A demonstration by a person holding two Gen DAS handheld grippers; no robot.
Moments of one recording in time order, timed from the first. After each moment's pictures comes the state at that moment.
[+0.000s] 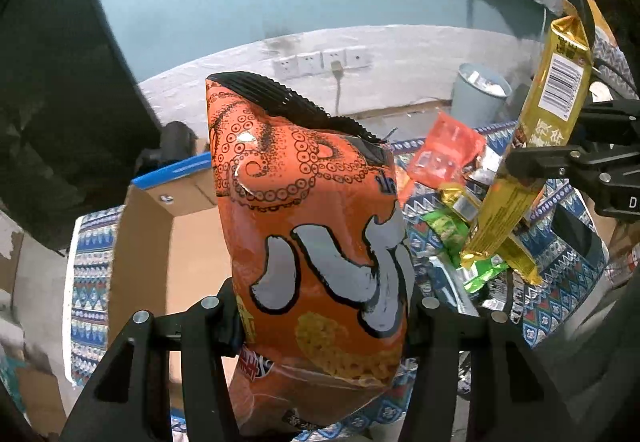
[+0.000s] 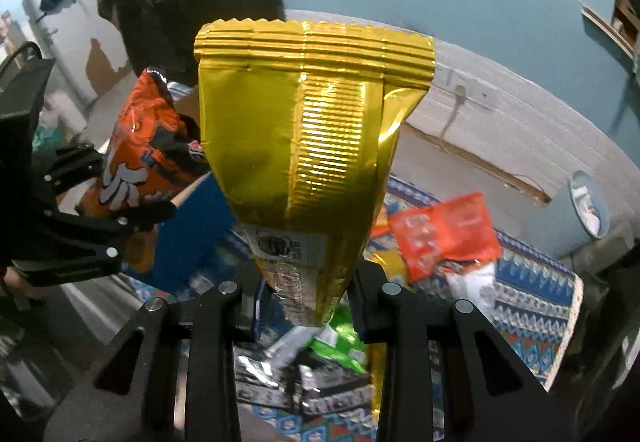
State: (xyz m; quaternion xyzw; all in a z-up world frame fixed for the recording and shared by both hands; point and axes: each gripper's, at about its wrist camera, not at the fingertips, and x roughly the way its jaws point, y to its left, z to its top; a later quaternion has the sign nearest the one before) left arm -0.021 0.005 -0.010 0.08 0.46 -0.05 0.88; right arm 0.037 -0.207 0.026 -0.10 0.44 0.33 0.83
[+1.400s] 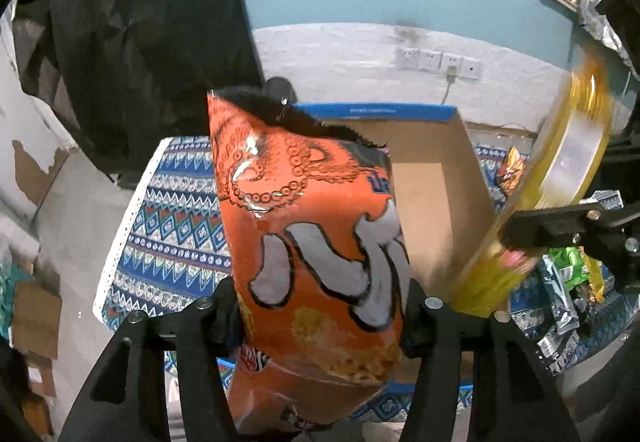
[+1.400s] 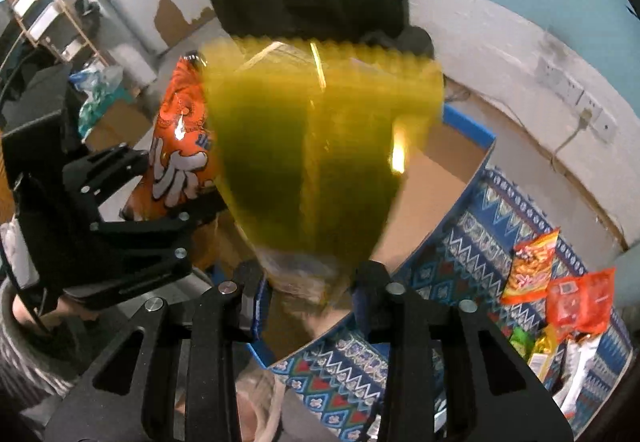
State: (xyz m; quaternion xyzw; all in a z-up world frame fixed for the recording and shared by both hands) left arm -0.051 0.163 -0.034 0.01 0.47 0.09 0.88; right arm 0.030 -0.003 0.015 -0.12 0.50 0.44 0.74
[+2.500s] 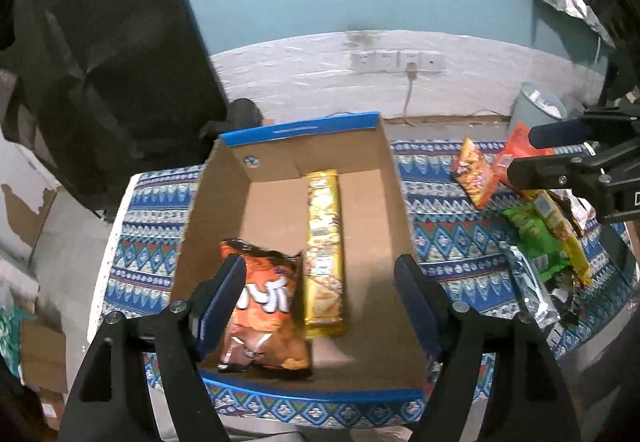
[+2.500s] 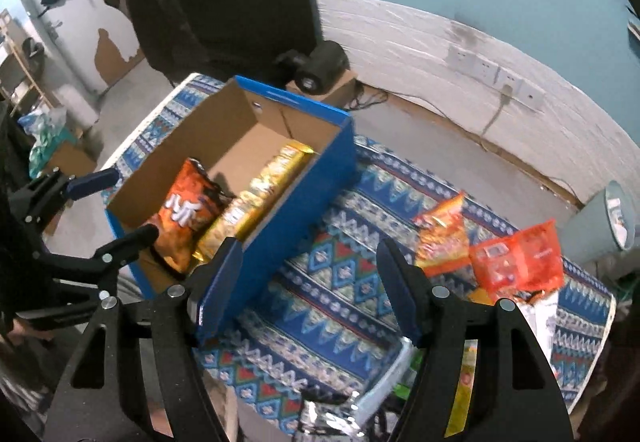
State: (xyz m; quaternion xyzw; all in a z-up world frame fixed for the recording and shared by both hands) left arm -0.044 0.091 -0.023 0.05 0.45 0.04 0.89; right arm 0.055 -0.098 0.013 -0.09 0.47 0.34 0.81
